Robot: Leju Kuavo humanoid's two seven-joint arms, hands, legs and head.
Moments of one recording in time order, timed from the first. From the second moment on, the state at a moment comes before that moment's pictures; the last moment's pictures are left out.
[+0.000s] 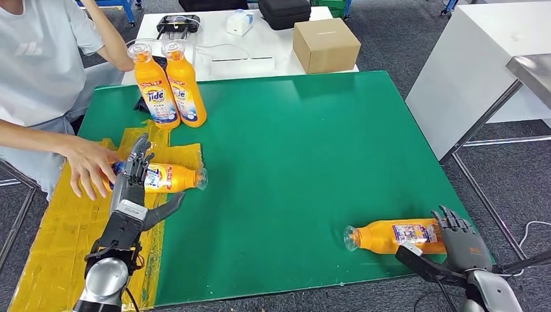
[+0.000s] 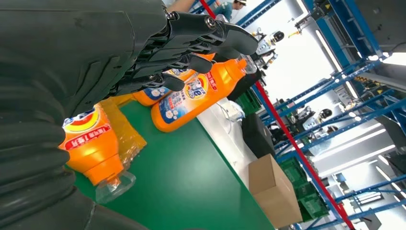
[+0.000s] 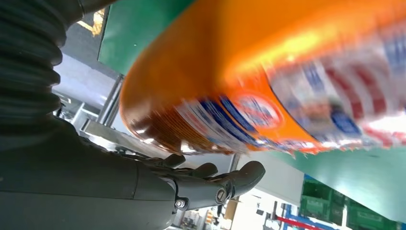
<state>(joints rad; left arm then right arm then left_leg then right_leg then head) -0.06 -0.01 -0.17 -1.63 -0.39 0.14 -0.37 0.15 -0.35 -0.10 -1.35 1.16 -0.04 0.05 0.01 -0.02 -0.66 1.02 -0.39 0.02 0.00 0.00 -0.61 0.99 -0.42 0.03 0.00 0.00</state>
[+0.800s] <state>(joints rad) -0.08 -0.02 -0.19 -1.60 -0.37 0.14 -0.36 0.04 -0.33 -0.04 -1.19 1.23 -0.07 0.05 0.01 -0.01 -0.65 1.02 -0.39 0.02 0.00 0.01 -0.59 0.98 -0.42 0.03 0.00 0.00</state>
